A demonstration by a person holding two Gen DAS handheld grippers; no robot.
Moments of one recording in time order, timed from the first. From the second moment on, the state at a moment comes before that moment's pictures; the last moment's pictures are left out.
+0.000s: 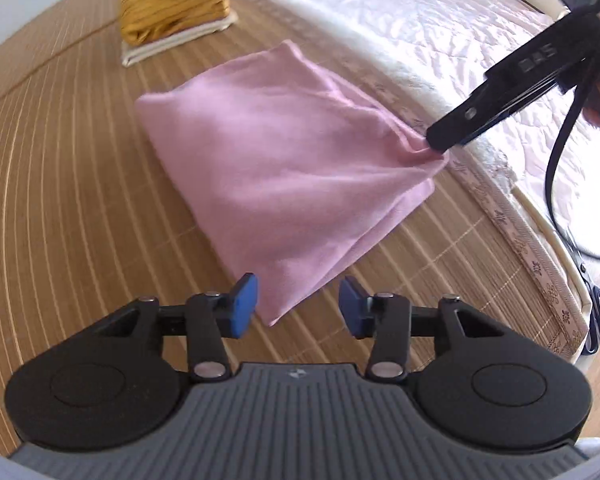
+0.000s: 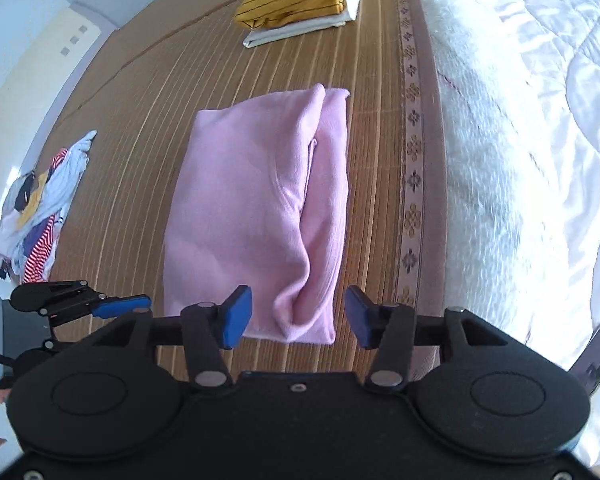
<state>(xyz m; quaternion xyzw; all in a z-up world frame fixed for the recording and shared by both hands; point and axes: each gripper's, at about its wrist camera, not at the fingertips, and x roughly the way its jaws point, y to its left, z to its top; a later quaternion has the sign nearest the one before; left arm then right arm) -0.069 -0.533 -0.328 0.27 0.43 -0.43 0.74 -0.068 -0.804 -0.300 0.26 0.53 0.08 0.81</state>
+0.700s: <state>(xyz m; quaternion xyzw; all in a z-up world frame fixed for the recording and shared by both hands) -0.106 -0.548 -0.356 0.34 0.33 -0.35 0.81 -0.079 -0.834 -0.333 0.63 0.39 0.07 0.67</state>
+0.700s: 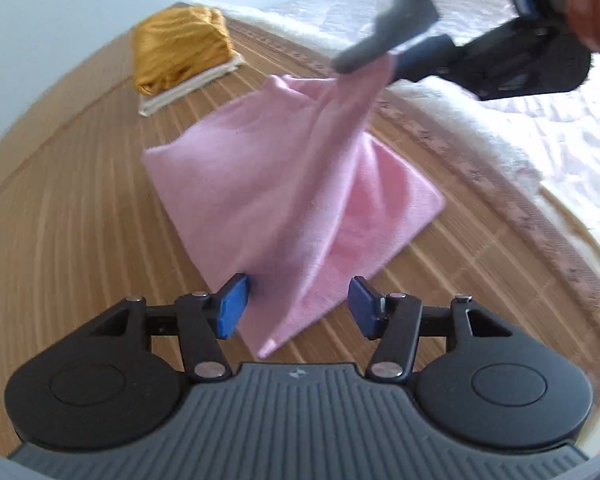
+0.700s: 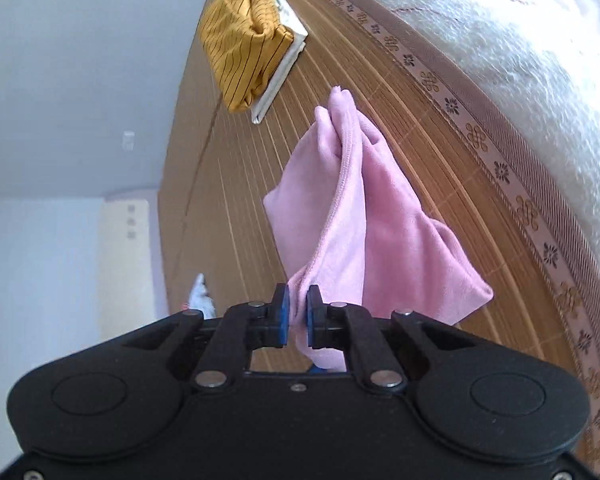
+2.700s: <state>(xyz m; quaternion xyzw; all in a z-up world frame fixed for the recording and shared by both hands) 0.066 -0.441 -0.326 0.05 0.54 -0.41 0.73 -0.073 -0.770 -0.267 0.14 0.53 0.01 0.84</state>
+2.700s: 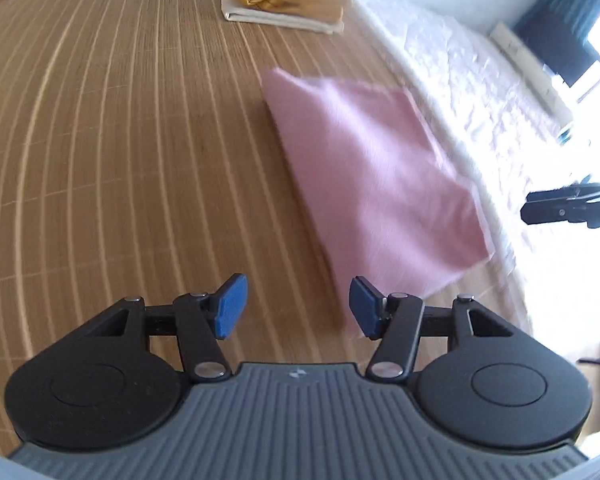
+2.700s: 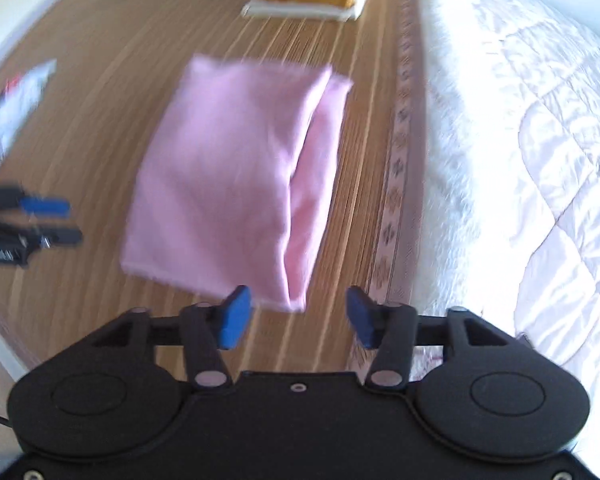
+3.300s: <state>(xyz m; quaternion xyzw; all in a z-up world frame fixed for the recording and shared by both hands) 0.118 -0.511 -0.375 -0.02 0.63 -0.39 0.67 0.035 -0.844 -0.339 0.35 0.52 0.05 0.78</state>
